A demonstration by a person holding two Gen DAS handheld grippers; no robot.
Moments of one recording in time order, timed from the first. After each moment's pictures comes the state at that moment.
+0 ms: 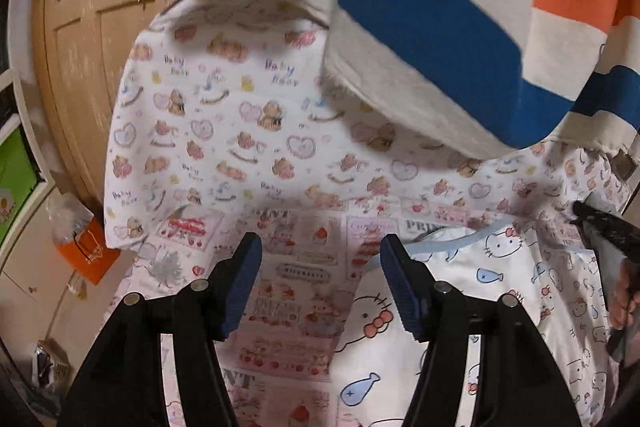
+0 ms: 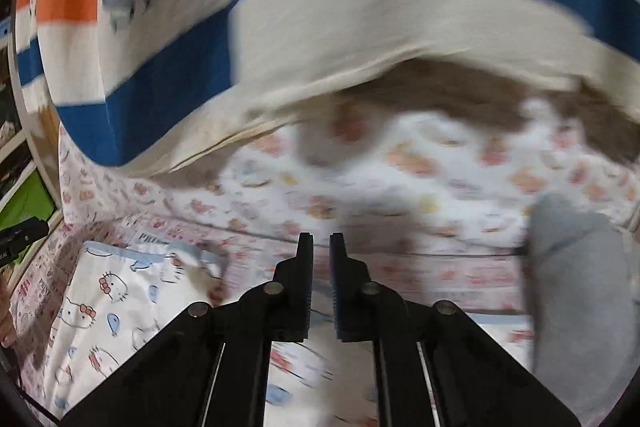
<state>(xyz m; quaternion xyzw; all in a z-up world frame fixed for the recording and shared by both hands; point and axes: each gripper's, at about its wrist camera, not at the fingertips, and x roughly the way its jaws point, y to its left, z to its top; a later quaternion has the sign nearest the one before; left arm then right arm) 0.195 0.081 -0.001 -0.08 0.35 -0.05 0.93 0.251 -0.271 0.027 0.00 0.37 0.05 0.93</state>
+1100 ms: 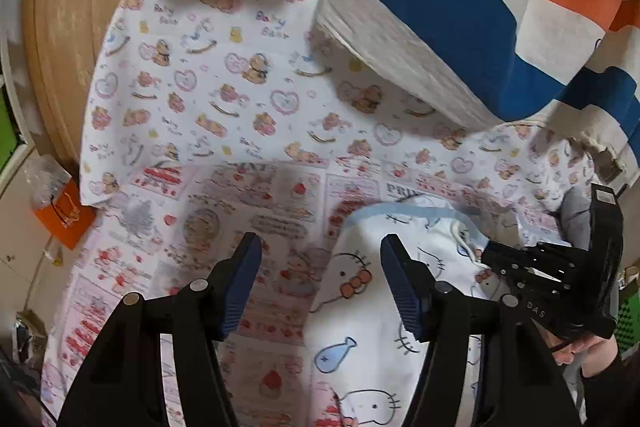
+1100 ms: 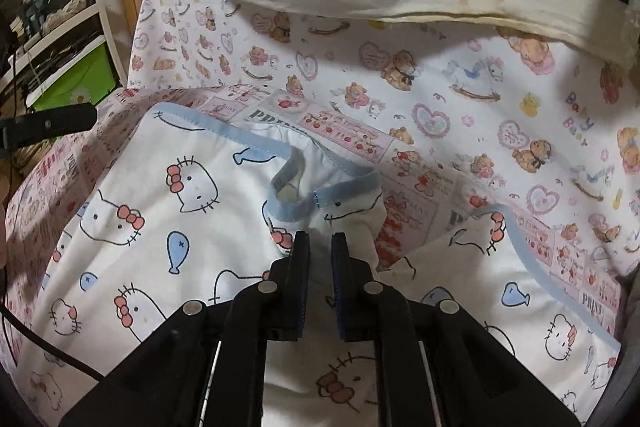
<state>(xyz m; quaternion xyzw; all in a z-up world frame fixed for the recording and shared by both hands) 0.187 0.080 -0.014 -0.13 0.40 -0.08 0.91 0.240 -0.170 -0.038 -0.12 0.45 0.19 0.86</state>
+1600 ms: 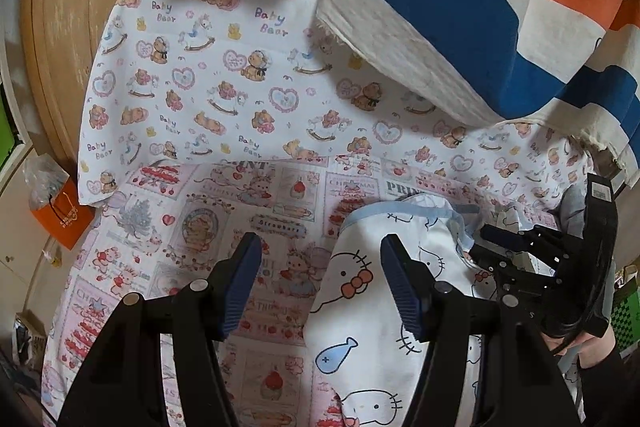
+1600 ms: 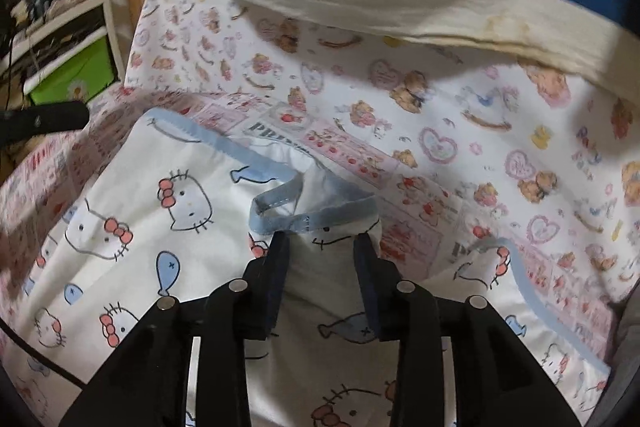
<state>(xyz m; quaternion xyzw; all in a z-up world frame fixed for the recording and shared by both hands) 0.190 0.079 -0.016 -0.13 0.40 -0.08 0.90 0.246 -0.150 -0.041 -0.17 0.43 0.20 0.87</state>
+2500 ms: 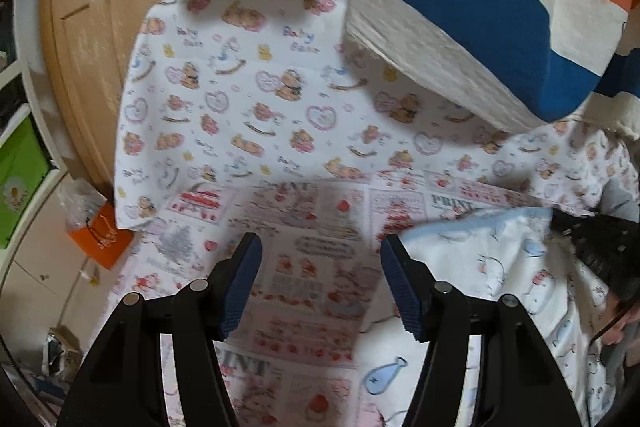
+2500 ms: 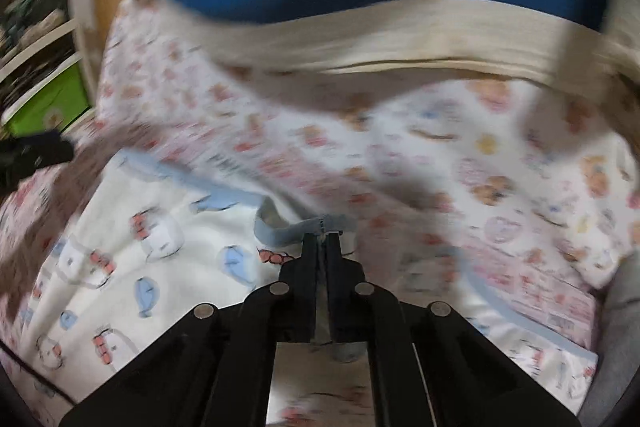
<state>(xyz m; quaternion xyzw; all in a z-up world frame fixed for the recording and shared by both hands) 0.197 0.084 -0.018 -0.07 0.38 -0.02 0.92 0.260 -0.189 -0.018 -0.11 0.42 0.11 0.89</state>
